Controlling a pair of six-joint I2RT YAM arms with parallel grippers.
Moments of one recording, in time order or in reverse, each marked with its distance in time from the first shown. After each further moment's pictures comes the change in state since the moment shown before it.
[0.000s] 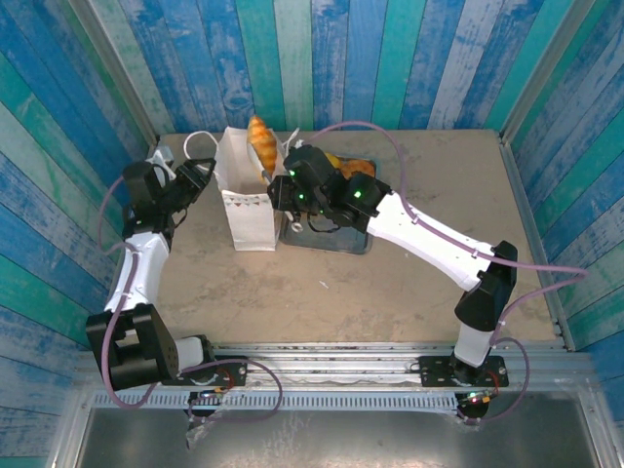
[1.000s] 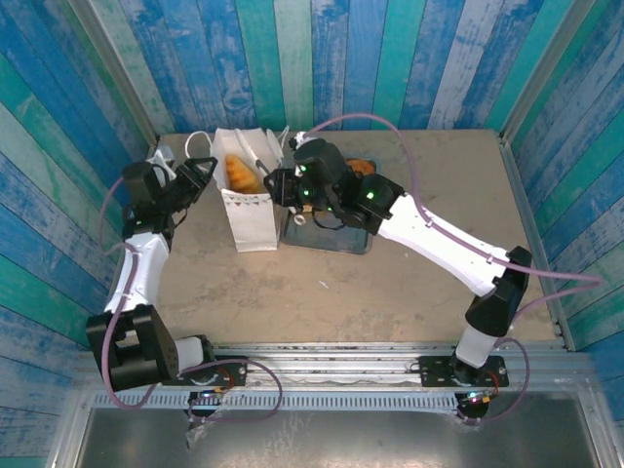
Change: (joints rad) left arm 0.000 -0.008 -0.001 0.003 0.031 -0.023; right arm 0.000 -0.081 -0.042 0.107 -0.024 -0.145
